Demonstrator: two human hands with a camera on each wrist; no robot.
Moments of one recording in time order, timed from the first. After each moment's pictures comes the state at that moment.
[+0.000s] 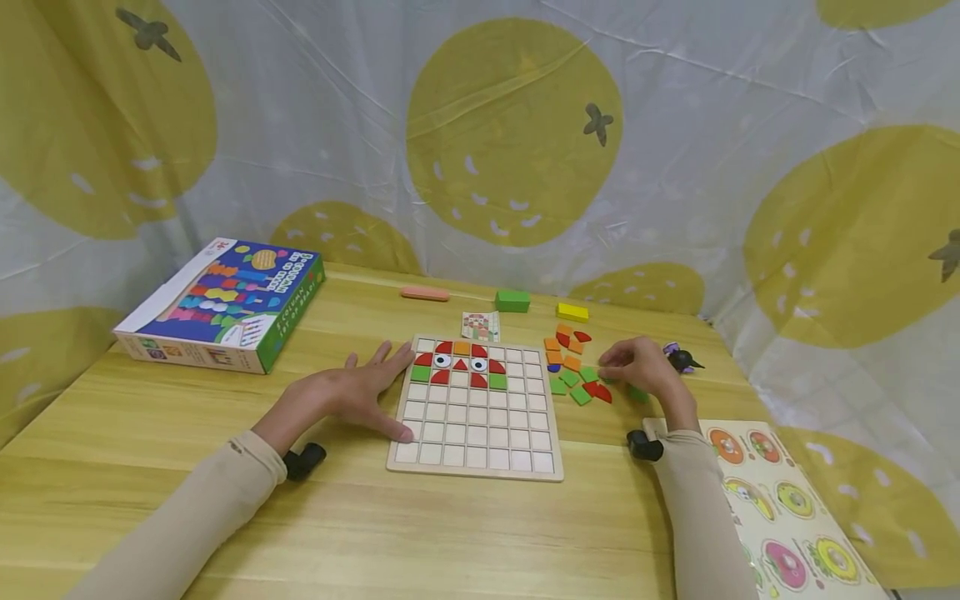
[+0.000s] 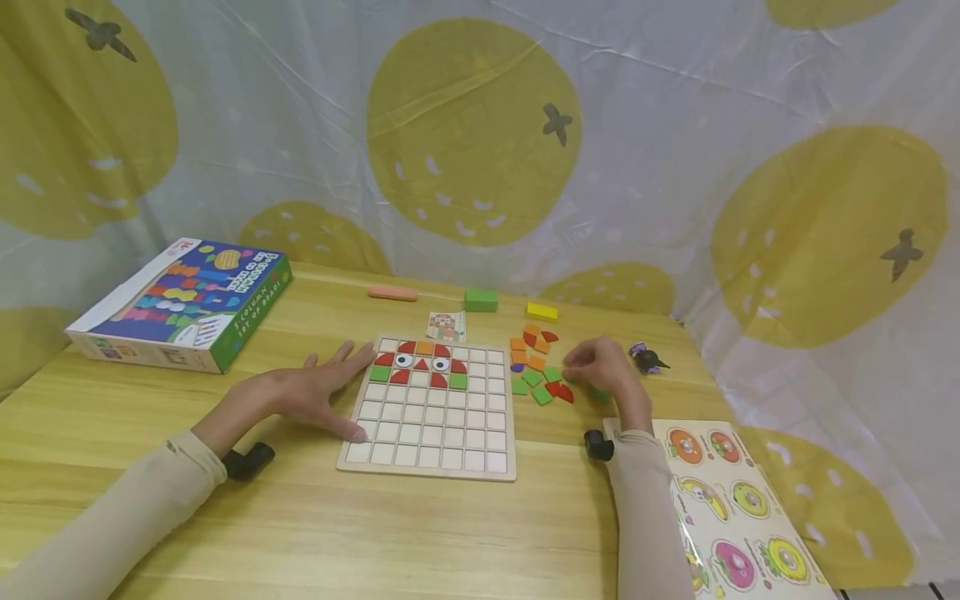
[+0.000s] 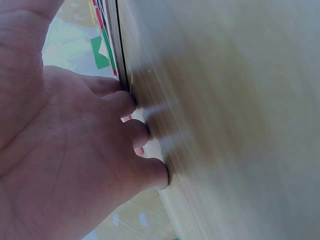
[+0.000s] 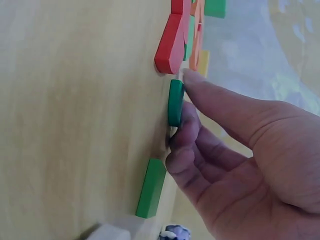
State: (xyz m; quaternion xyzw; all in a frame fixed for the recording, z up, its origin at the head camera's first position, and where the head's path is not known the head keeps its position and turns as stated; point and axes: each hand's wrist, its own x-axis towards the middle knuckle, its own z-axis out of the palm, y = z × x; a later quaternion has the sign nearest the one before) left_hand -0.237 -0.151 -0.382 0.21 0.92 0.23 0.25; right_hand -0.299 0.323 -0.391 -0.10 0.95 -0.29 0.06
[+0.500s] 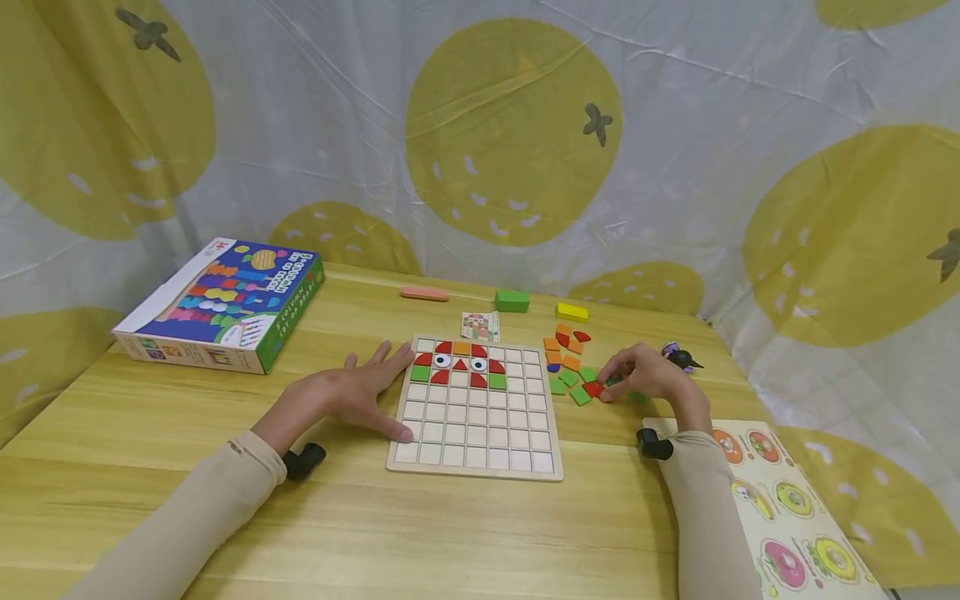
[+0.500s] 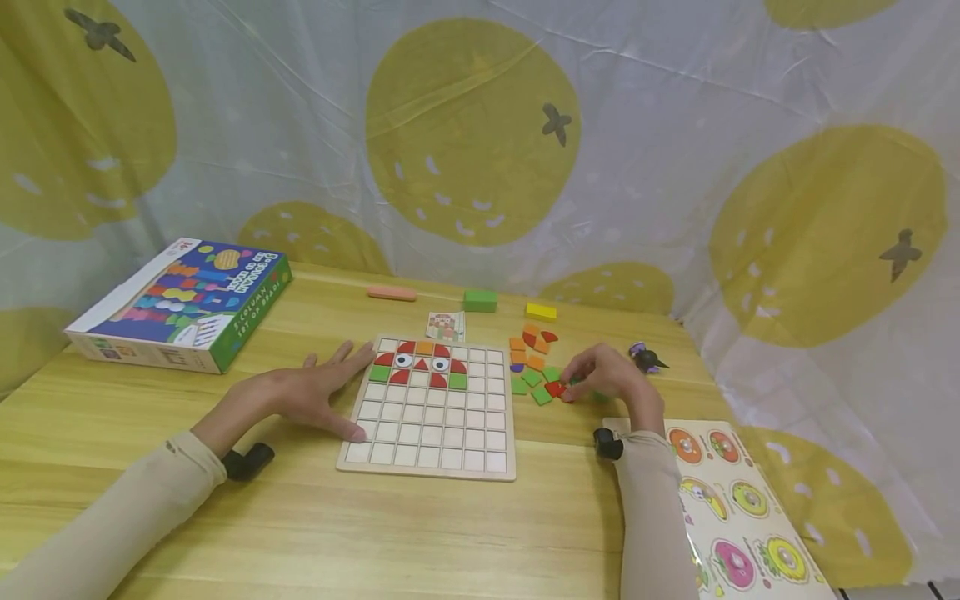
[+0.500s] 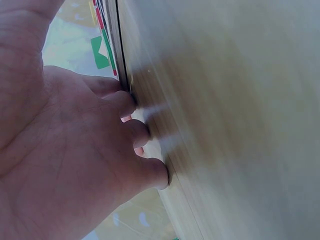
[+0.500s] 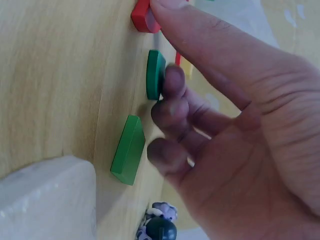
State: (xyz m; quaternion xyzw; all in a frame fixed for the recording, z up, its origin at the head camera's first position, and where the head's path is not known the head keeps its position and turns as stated) left_hand -0.237 -0.152 -0.383 0.22 0.92 0.23 0.24; right_hand -0.295 0.330 -0.382 -0.16 0.92 -0.33 0.16
